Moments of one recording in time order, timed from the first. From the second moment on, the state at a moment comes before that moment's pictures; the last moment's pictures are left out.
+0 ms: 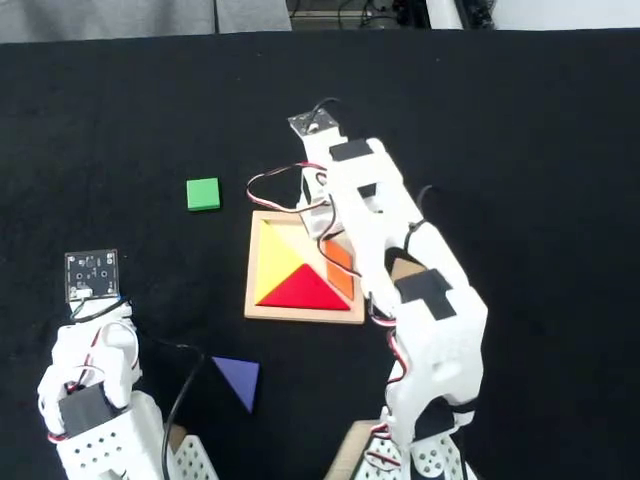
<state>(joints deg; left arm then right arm) -30.2 -104.1 94.1 69.8 -20.5 -16.9 26.8 -0.4 70.1 4.4</state>
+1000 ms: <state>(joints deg) -30.2 -104.1 94.1 69.8 -20.5 0.5 -7.7 13.1 84.5 10.3</state>
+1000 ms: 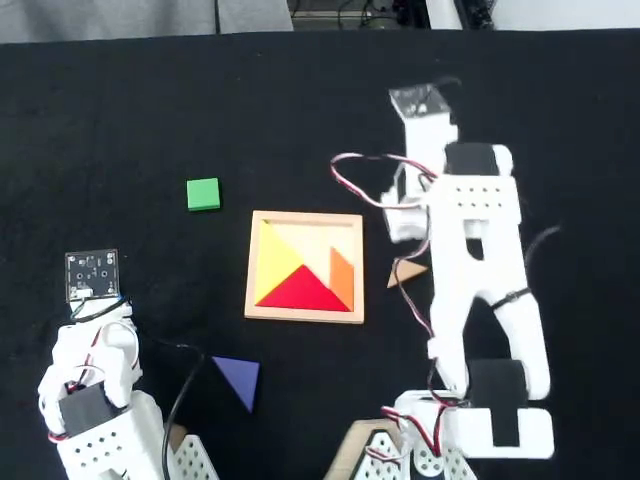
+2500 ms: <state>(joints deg) -30.2 -104.1 94.8 69.8 -20.5 5.7 10.7 6.5 81.5 2.2</state>
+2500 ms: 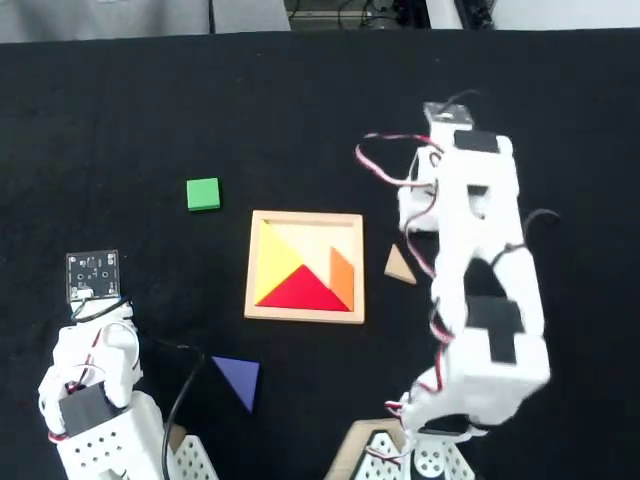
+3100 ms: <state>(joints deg) -30.2 -104.1 94.8 69.8 -20.5 -1.1 2.8 28.7 70.9 14.5</state>
